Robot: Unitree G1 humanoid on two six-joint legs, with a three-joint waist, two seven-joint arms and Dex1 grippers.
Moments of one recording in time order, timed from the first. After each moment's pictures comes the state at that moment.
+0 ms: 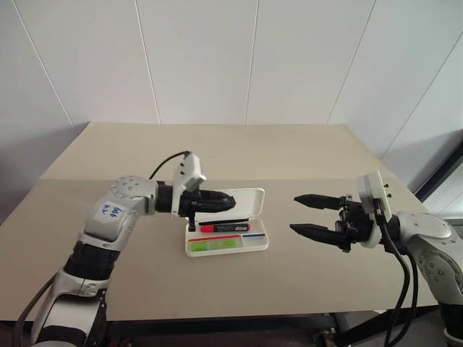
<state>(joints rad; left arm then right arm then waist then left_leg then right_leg) -0.82 0.60 -0.17 -0.02 -0.37 0.59 -1.06 -0.38 -0.77 -0.20 -0.30 0.74 0.54 1.10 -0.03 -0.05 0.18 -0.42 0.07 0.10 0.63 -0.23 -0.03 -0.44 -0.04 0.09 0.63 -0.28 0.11</state>
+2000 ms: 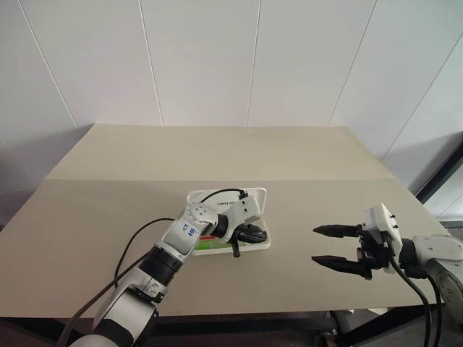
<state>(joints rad) -0.87 0.28 -0.39 0.29 -0.03 0.50 -0.94 -0.21 -0.86 -0.20 -0.16 0.58 0.35 1.25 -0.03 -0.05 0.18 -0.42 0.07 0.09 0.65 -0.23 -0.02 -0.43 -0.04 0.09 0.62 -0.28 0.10</state>
